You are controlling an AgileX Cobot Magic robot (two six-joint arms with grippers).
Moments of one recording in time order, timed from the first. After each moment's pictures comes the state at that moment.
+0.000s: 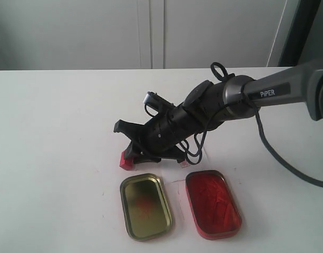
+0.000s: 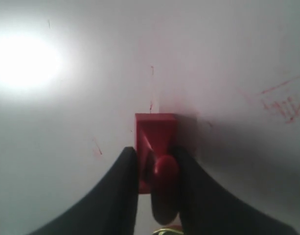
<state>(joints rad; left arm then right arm) -0.07 0.00 0.02 -0.06 0.53 0.08 0.55 2.14 -1.34 1.08 0.54 -0.33</state>
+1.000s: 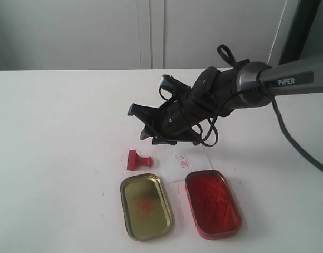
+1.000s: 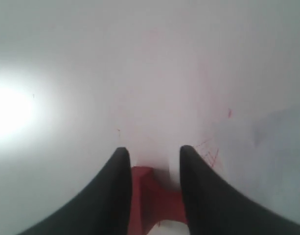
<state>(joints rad) -0.07 0.00 0.02 -0.06 0.53 0.08 0.52 2.07 -1.34 0.81 0.40 -0.05</state>
